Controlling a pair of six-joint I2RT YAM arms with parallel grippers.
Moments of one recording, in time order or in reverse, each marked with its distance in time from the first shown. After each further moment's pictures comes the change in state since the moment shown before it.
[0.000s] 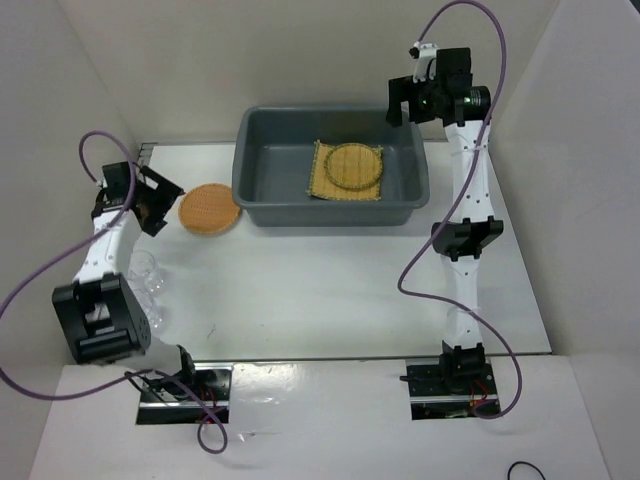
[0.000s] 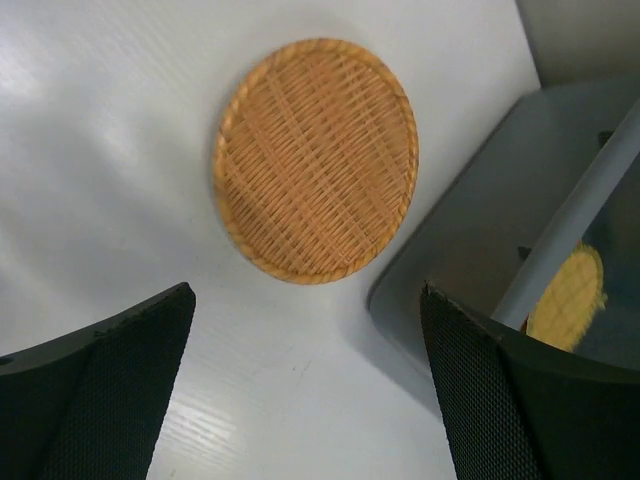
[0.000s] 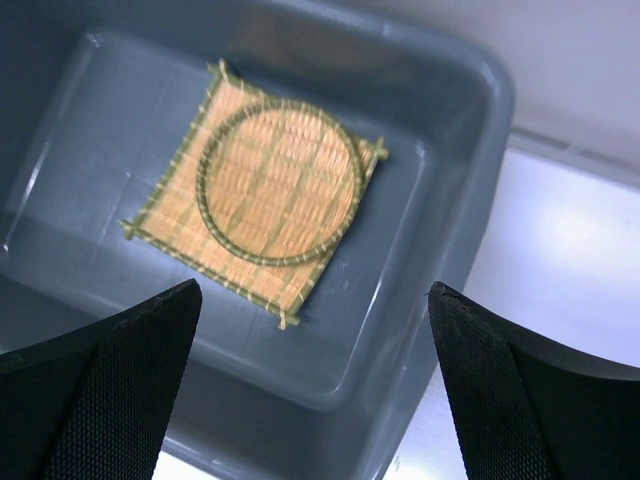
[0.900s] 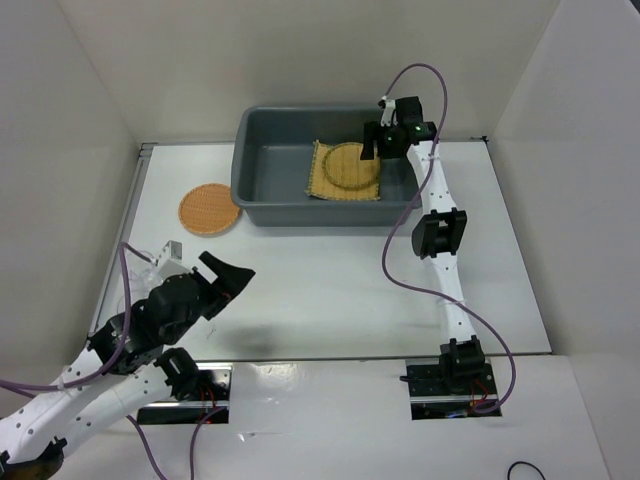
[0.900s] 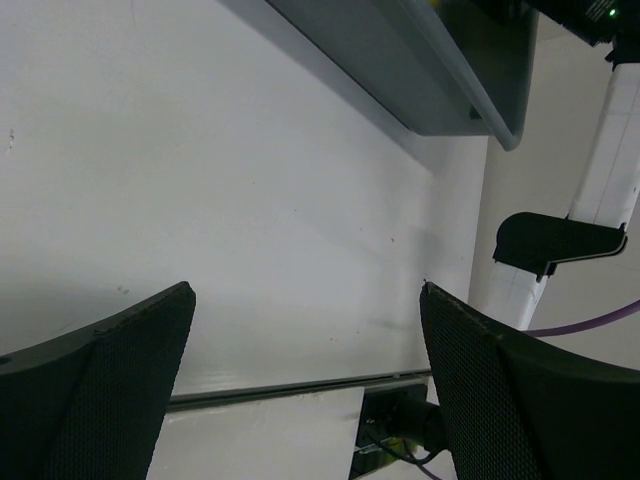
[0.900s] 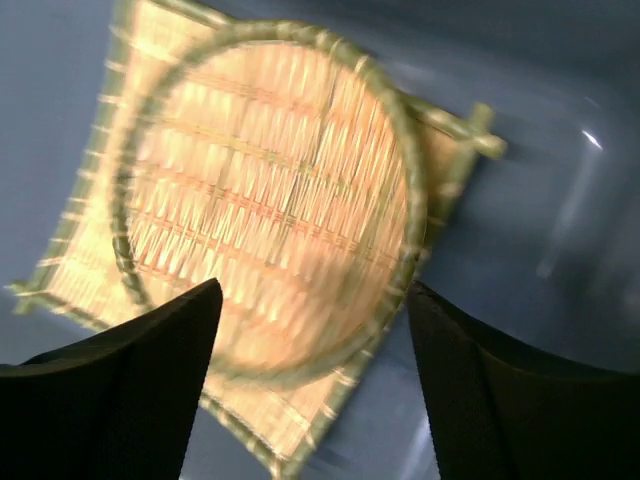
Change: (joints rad) left arm -1.049 -0.946 -0.457 -0.273 -0.379 -0.432; right arm 0.040 0.402 0.004 0.232 -0.091 0.138
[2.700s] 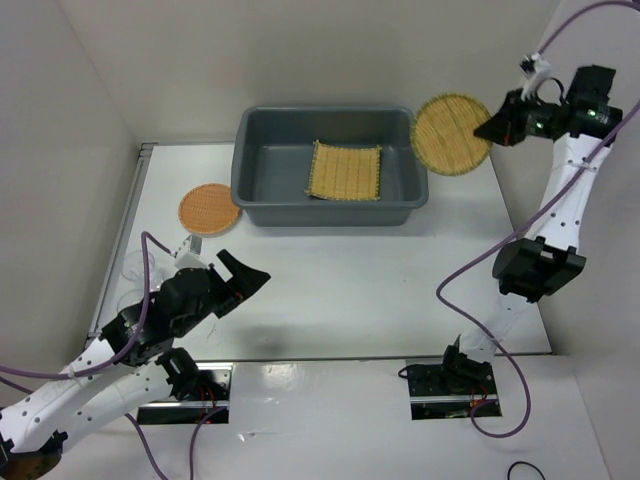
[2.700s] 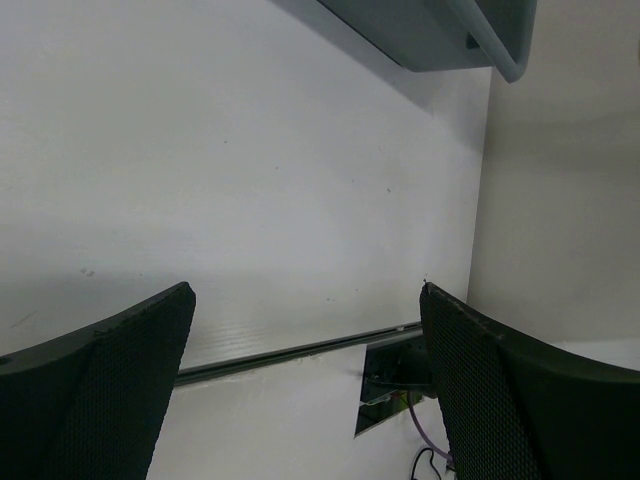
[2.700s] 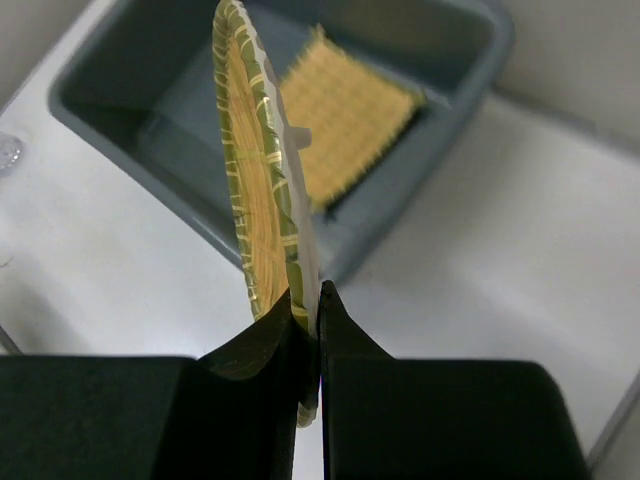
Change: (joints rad) left arm -0.008 0.085 0.005 0.077 0.116 0.053; right arm -0.568 -0.947 -0.737 -0.251 -0.653 -0.507
